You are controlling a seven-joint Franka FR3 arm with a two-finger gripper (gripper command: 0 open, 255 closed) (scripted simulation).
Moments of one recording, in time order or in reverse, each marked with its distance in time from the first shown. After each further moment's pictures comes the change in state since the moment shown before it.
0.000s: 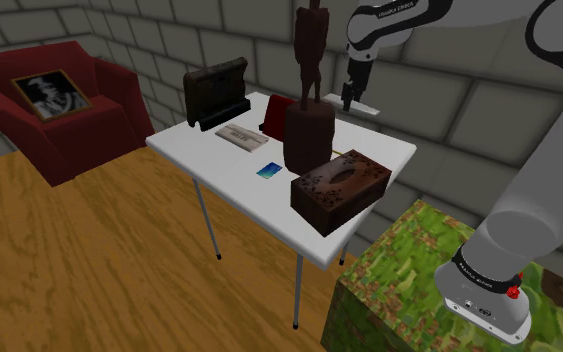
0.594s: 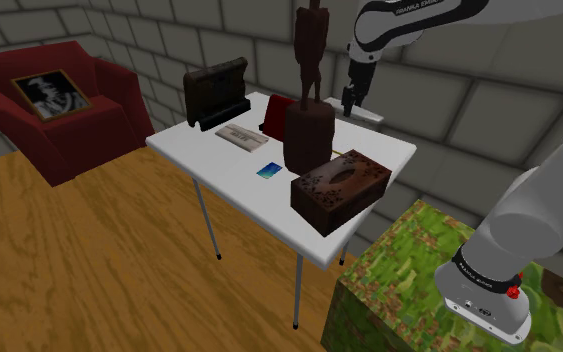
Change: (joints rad) arm 0.050 -0.197 0.059 -0.184 -0.035 -0.009 0.122
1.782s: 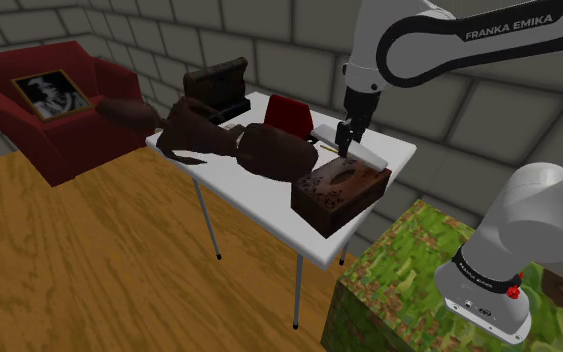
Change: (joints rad) arm 0.158 -0.396 0.264 -0.353 0.077 -0.037 0.377
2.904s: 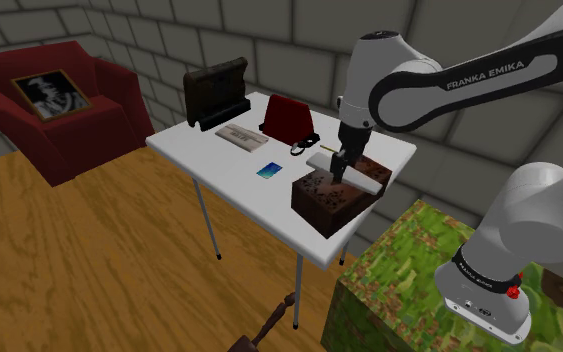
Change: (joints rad) arm 0.021 0.033 0.046 -0.160 0.026 0.196 0.038
